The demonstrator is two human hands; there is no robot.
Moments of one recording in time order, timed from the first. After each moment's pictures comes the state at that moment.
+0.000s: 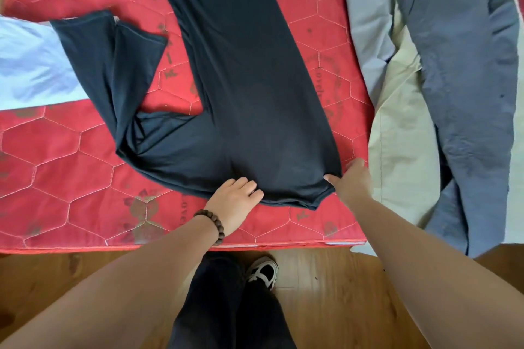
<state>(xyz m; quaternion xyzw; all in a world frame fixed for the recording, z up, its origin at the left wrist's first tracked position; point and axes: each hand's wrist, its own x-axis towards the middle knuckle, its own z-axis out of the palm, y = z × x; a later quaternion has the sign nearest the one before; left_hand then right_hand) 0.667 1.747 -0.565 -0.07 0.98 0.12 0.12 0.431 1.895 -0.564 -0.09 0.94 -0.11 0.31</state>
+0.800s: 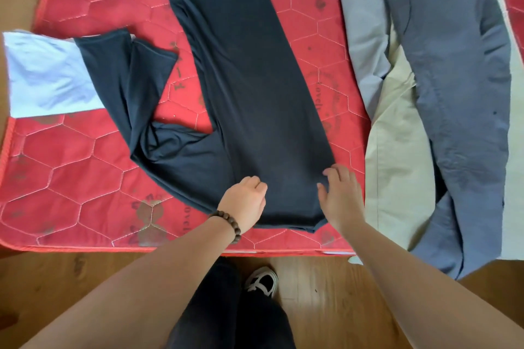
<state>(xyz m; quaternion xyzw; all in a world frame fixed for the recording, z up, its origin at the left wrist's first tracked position) 0.636 1.756 -0.541 -0.23 0.94 0.22 0.12 0.460 1.898 -0.539 -0.37 0.91 -0.07 0.17</state>
